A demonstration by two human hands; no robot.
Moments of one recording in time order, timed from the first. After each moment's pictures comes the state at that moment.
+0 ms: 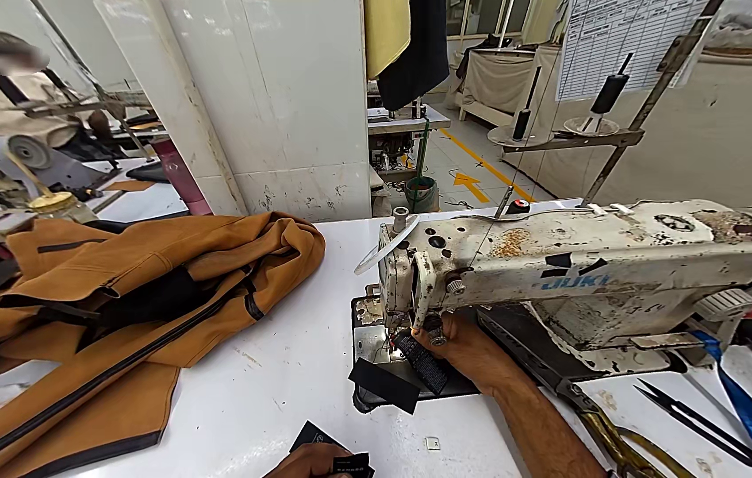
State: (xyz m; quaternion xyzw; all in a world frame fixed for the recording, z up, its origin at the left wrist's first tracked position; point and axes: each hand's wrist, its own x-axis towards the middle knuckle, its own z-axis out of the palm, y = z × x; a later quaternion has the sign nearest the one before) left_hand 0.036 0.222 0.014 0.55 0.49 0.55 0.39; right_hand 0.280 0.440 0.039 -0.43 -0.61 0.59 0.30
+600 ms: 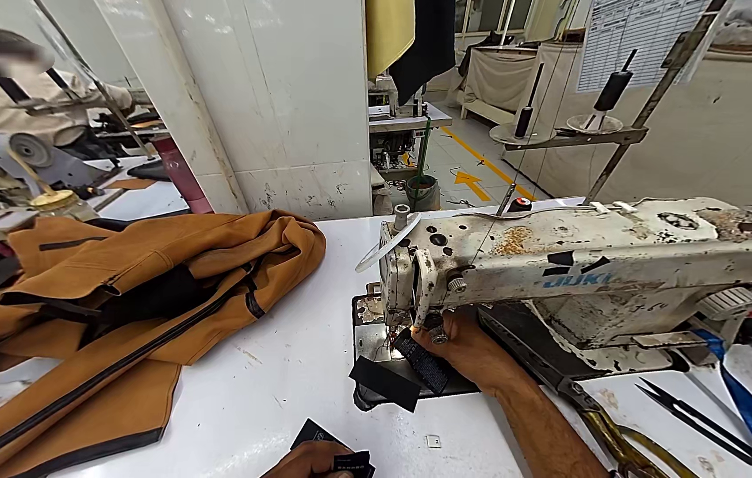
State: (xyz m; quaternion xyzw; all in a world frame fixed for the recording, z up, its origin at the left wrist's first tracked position) left_hand 0.036 0.221 0.013 0.55 0.49 0.55 0.40; right_hand 0.281 0.439 0.037 -0.41 -0.64 0.58 0.29
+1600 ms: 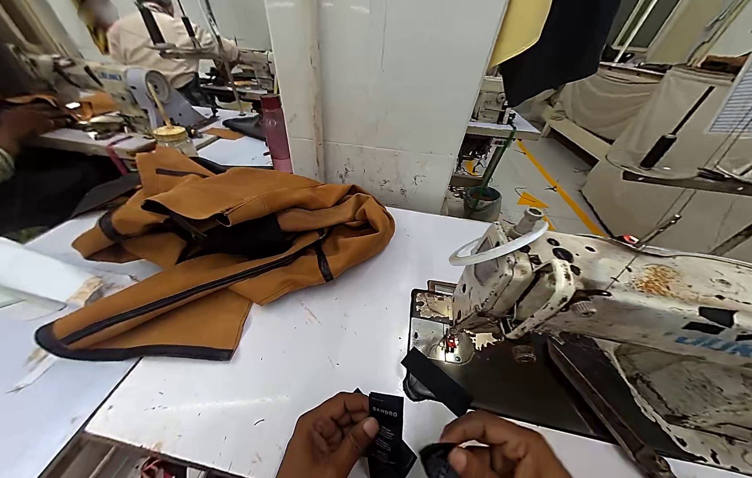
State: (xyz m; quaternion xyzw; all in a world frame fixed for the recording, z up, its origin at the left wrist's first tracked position) left_hand 0.037 0.220 0.021 0.41 0.47 0.64 0.45; right_hand 0.271 0.318 0.076 -0.27 -0.68 0.63 0.25
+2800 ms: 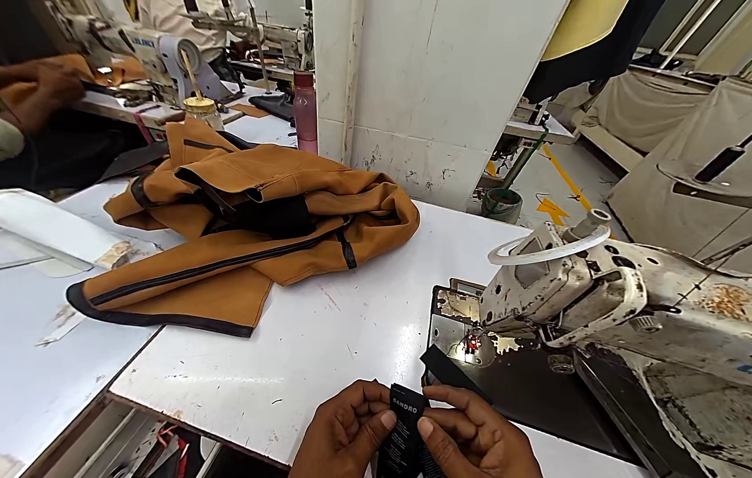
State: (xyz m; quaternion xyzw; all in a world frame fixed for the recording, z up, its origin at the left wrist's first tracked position) left_hand 0.038 0.220 0.020 0.40 0.47 0.64 0.46; right_hand 0.215 0.298 0.068 -0.35 -0.66 0.58 0.32
